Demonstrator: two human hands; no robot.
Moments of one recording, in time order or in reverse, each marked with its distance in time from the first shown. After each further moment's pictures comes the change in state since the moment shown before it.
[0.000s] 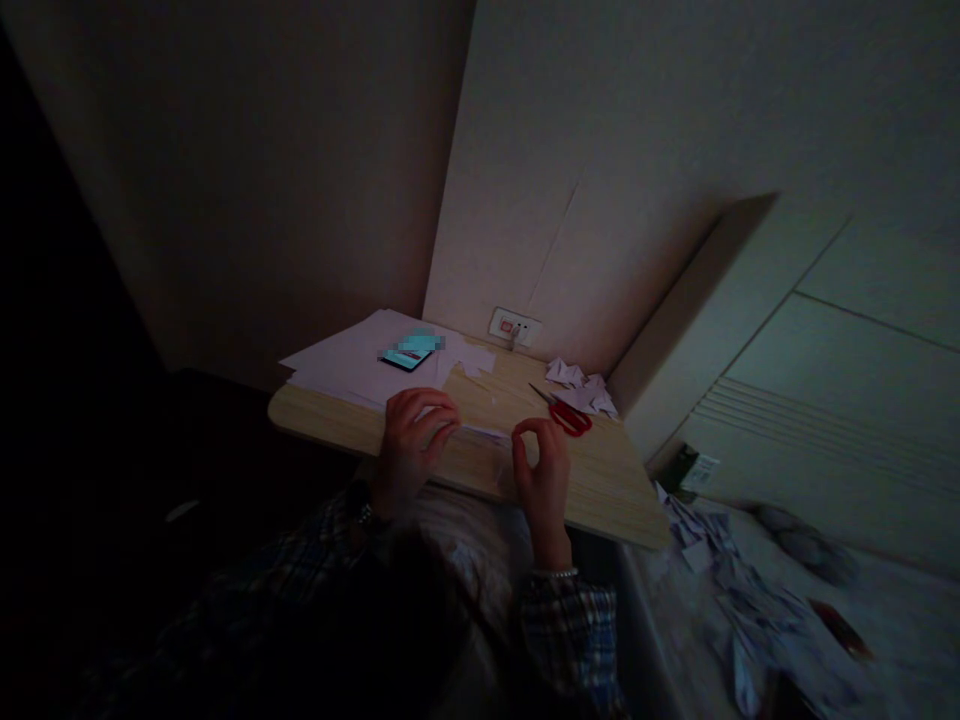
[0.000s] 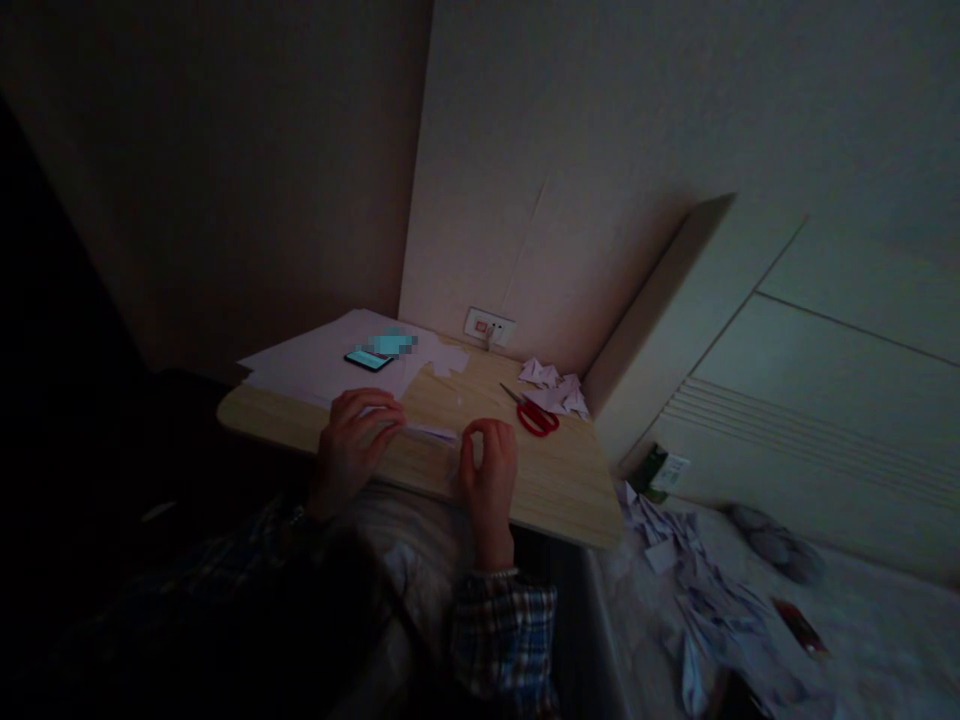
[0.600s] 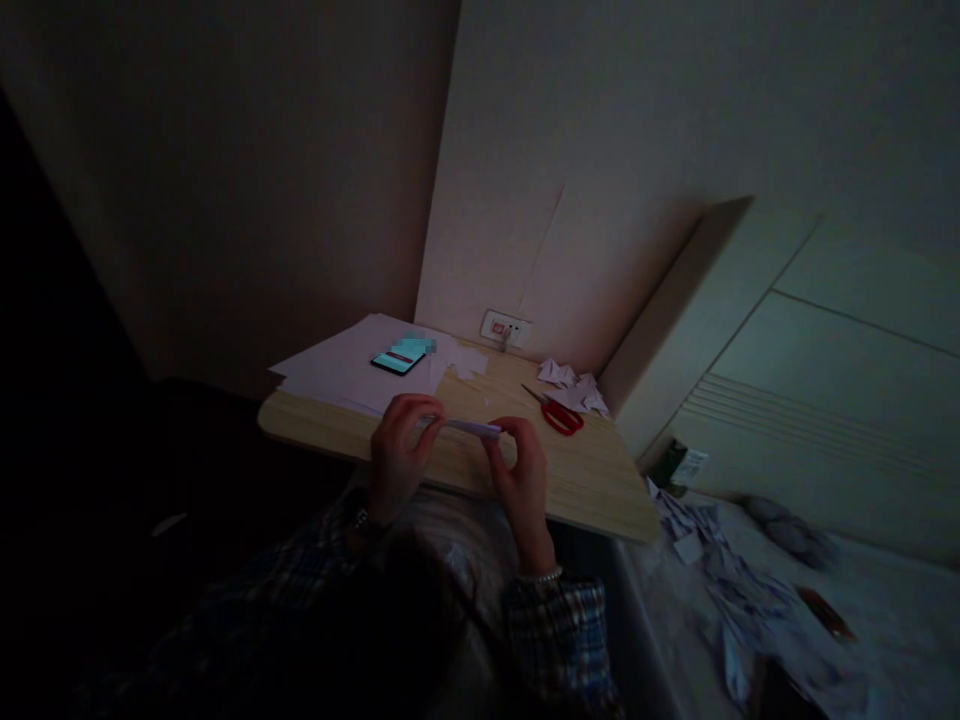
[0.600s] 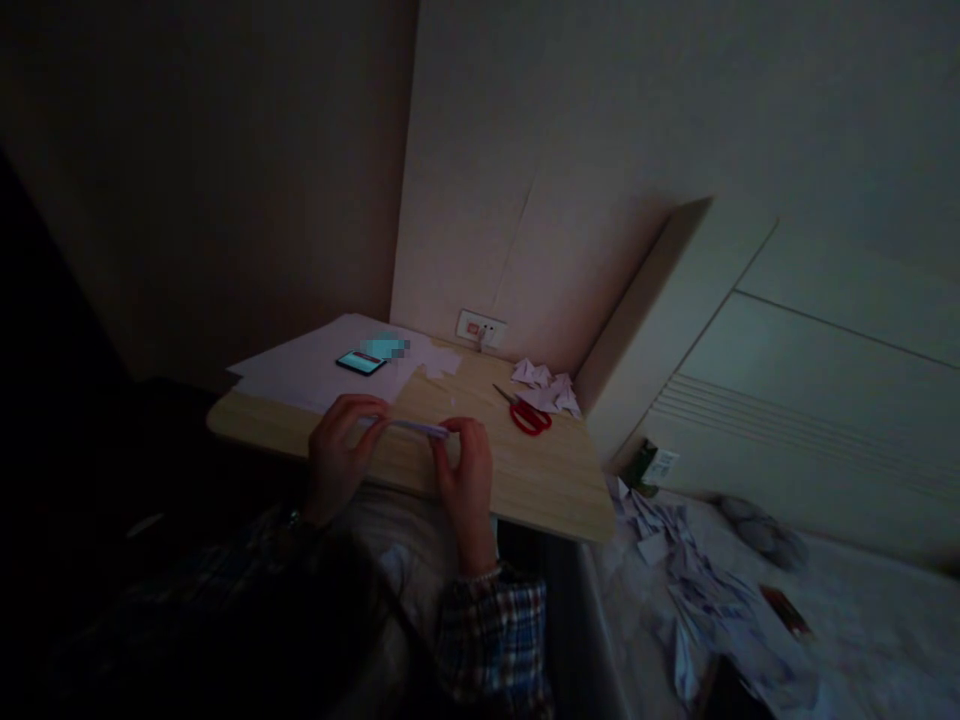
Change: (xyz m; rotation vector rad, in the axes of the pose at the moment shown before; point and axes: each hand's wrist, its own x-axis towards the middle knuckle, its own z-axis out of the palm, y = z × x) left_hand 0.000 0.007 -0.002 -0.088 0.078 -0.131; right_hand -0.001 -0.016 0.007 0.195 -0.029 0.100
